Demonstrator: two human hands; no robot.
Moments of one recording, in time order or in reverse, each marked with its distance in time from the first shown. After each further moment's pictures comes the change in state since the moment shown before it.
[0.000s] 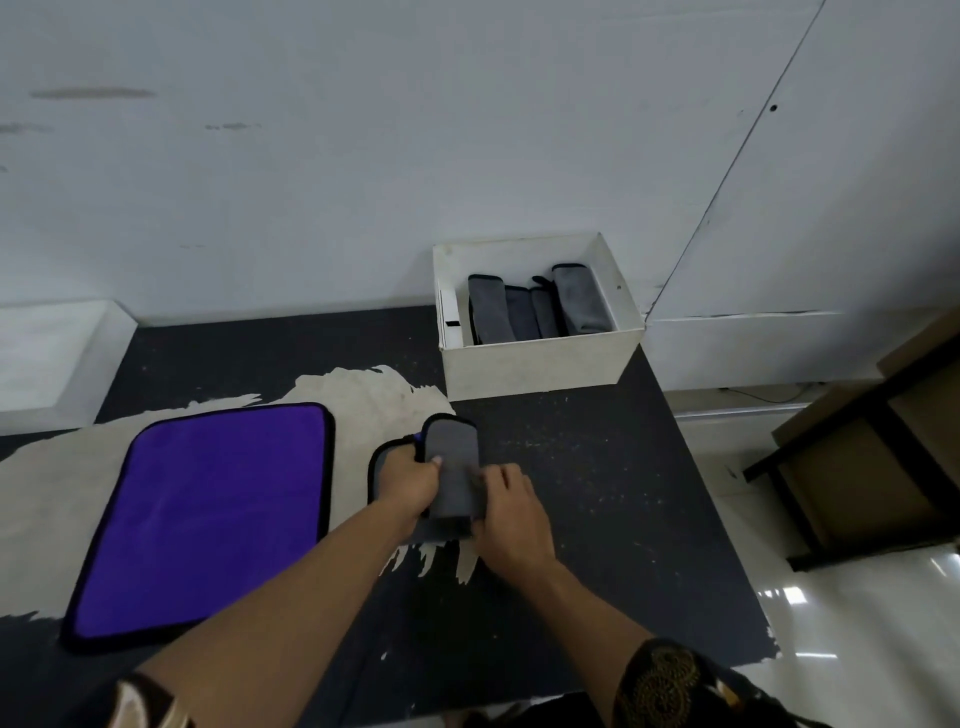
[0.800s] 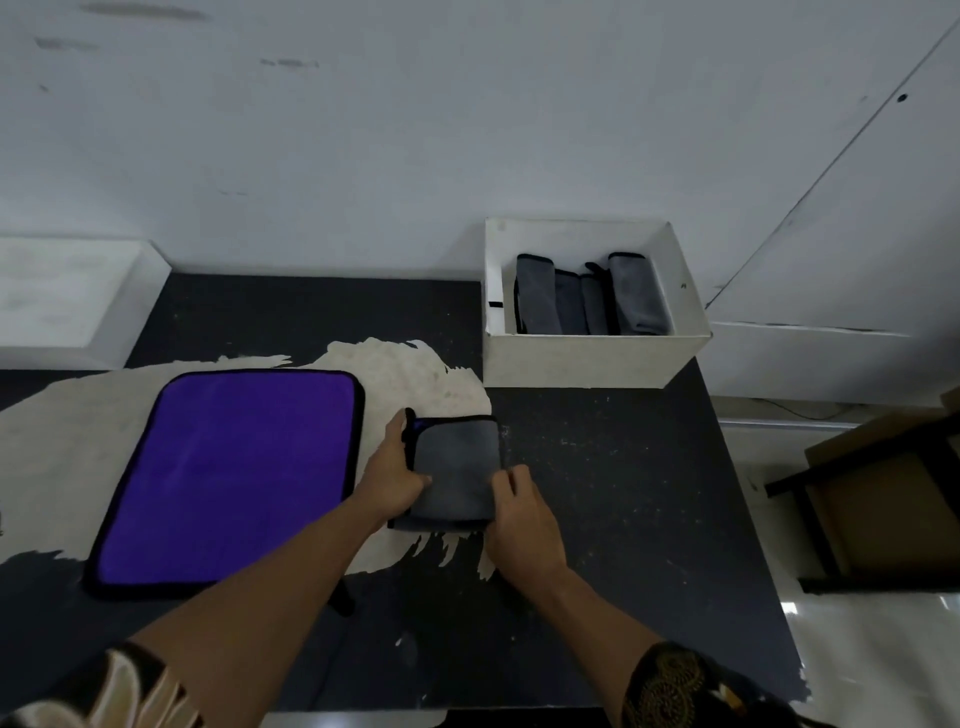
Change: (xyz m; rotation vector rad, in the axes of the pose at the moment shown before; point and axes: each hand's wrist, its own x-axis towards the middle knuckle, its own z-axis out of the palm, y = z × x) left_hand 0.027 -0.039 -0.057 0.126 -0.154 0.129; right_hand 0.010 -0.003 0.033 -0.113 -0.049 -0.109
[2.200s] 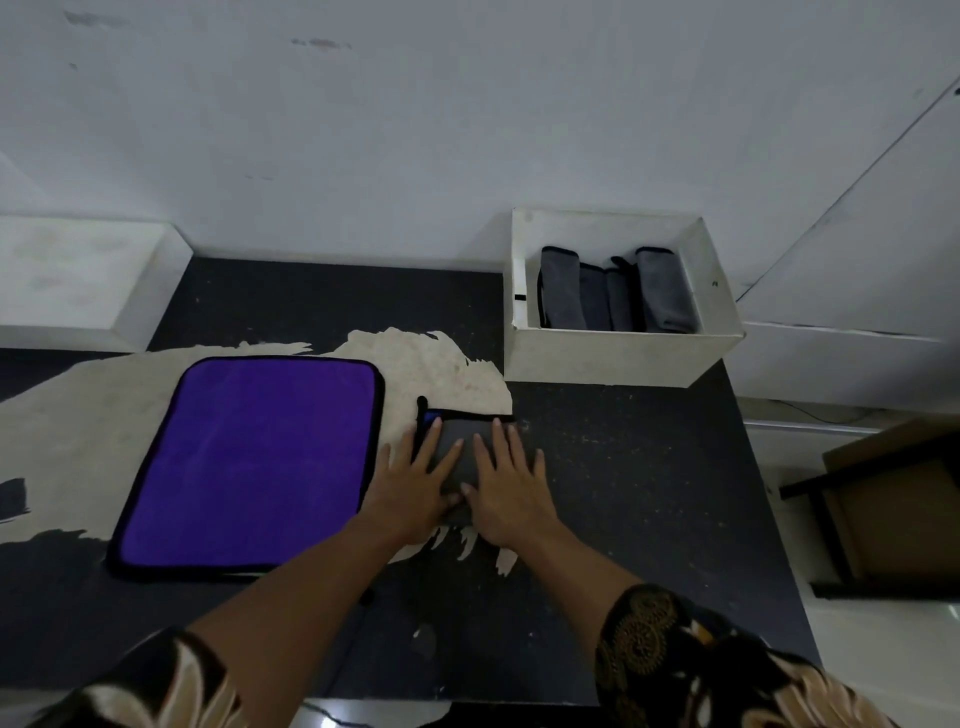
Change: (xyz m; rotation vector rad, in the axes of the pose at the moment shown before) left_hand -0.001 -0.031 0.004 1.254 -0.139 0.292; right_hand 0.043 -0.027 0.004 -0.231 -0.291 -0.050
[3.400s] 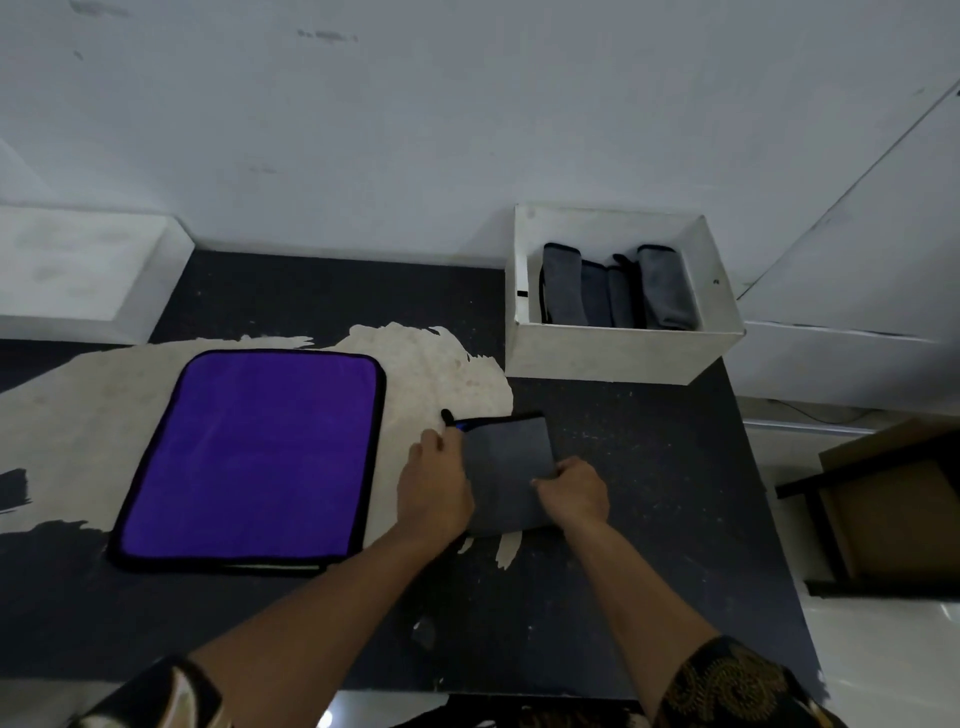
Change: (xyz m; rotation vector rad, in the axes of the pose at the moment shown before) left_hand -0.010 0.045 -0.014 -0.559 0.359 -0.259; right_hand -0.021 0.044 -0.022 0.690 0.079 0.682
